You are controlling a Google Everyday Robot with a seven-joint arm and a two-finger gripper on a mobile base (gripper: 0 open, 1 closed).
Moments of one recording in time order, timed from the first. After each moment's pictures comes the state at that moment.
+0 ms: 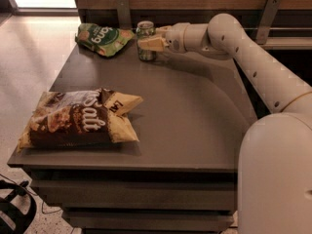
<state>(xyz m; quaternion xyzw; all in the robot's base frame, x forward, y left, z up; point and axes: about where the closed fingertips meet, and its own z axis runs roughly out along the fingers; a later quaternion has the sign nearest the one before) 0.824 0.000 0.870 -0.41 0.67 0.27 0.55</state>
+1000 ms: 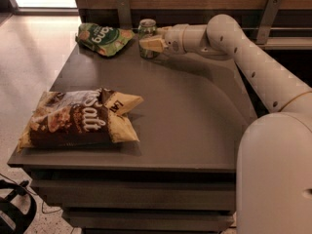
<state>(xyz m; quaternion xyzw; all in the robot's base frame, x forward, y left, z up) 0.824 0.001 0.870 -0.41 0.67 0.27 0.55</state>
